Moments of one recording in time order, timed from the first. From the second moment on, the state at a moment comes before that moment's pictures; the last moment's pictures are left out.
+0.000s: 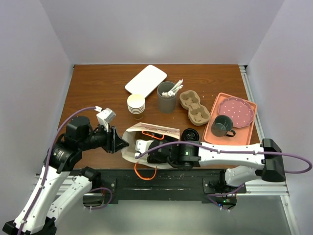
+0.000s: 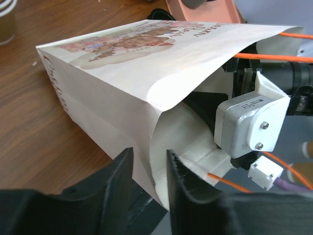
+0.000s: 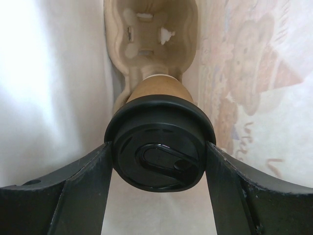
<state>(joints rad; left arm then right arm) -0.41 0.60 0.89 -0.85 0.55 -0.27 1.40 1.36 1.07 -0.63 0.56 -0.32</state>
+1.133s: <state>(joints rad) -0.41 0.66 0.92 -0.85 0.63 -0.22 1.35 1.44 1.10 -0.63 0.59 -0.34</state>
